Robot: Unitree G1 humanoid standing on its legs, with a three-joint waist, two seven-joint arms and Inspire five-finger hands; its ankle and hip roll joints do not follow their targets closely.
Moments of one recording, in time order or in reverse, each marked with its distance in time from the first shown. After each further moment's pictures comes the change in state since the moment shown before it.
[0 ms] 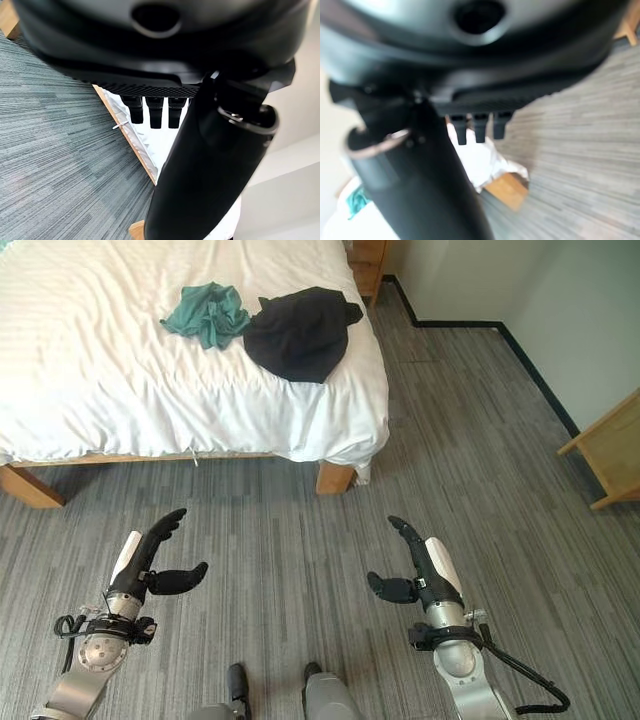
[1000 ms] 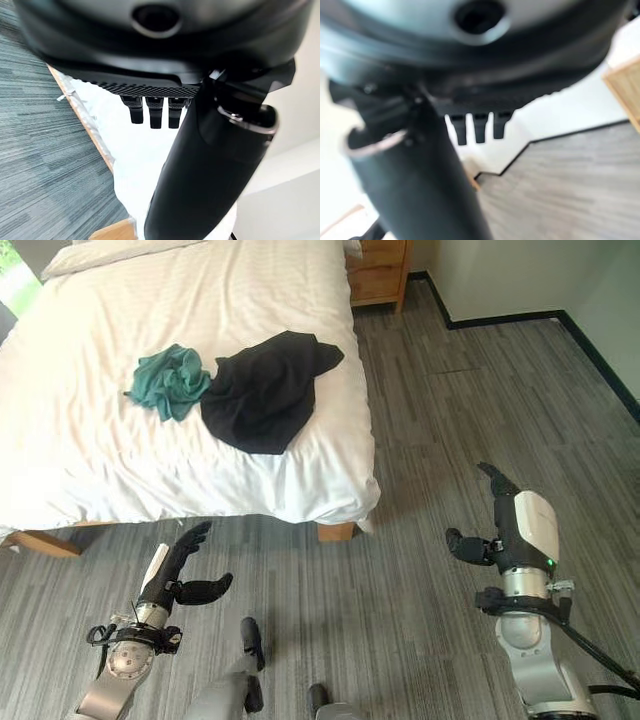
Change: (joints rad) left arm 0.105 -0.134 -0.065 0.038 -0.001 -0.021 -0.023; right arm -0.057 -0.242 -0.198 0.029 -0.113 0.067 -0.154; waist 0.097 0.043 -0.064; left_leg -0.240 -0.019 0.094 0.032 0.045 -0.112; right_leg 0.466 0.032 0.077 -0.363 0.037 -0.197
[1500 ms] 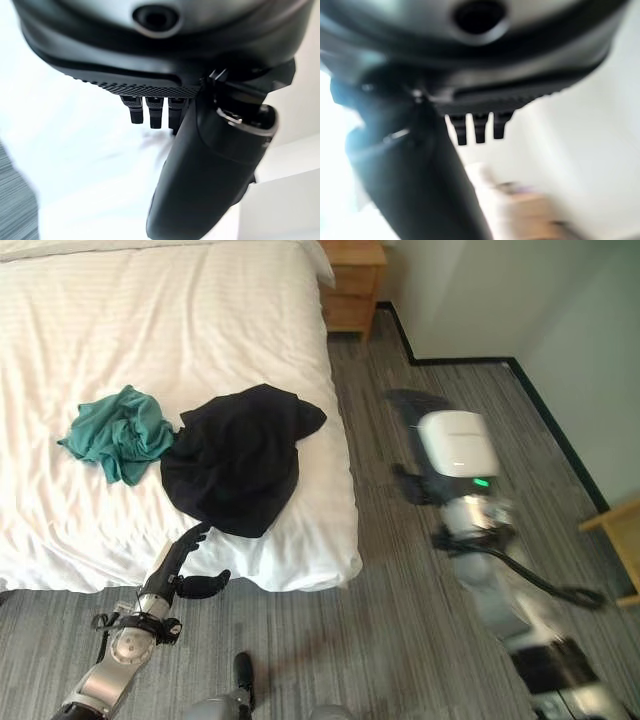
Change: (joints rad) left arm -0.145 0.048 -0.067 0.092 -0.018 0.015 0.013; right arm -0.494 -0.102 0.458 -0.150 -0.320 -0.007 -0.018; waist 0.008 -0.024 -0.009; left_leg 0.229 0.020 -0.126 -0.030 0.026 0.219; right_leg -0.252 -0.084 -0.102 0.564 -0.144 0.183
